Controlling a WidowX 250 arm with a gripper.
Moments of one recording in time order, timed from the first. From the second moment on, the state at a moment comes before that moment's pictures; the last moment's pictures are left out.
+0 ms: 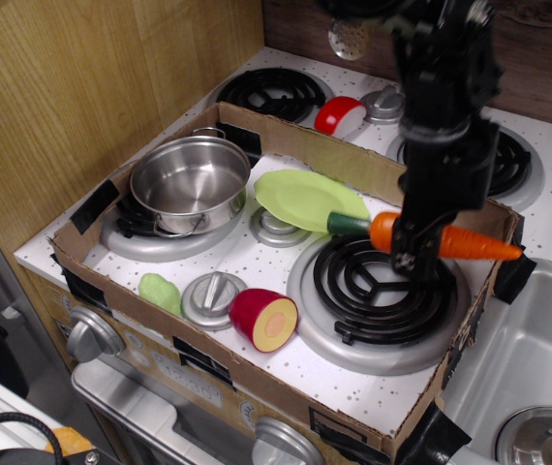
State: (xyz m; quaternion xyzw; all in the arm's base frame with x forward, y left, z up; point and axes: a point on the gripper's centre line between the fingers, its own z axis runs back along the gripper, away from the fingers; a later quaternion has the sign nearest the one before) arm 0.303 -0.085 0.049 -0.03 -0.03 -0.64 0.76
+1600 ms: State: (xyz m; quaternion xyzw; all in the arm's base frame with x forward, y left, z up) arm 0.357 -0.006 0.030 0.11 -0.04 -0.78 0.61
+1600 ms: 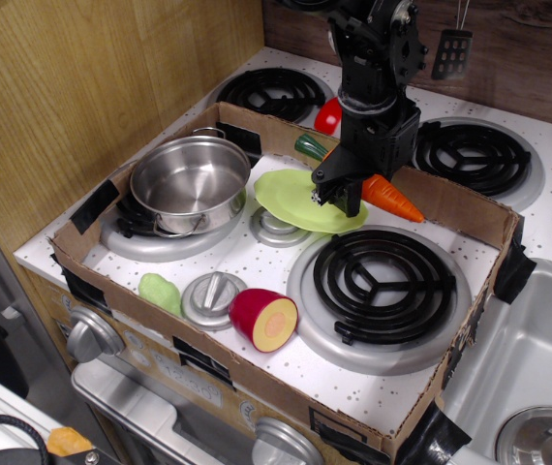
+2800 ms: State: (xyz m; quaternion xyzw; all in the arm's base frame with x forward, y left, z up) arm 0.327 -0.053 0.141 0.20 0.10 -0.73 0.64
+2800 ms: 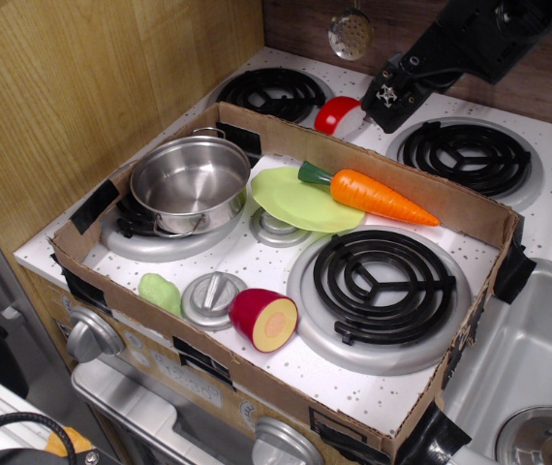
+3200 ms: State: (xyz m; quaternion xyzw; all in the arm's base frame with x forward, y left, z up) arm 0.302 -0.074 0.139 0.05 -0.03 -0.62 0.78
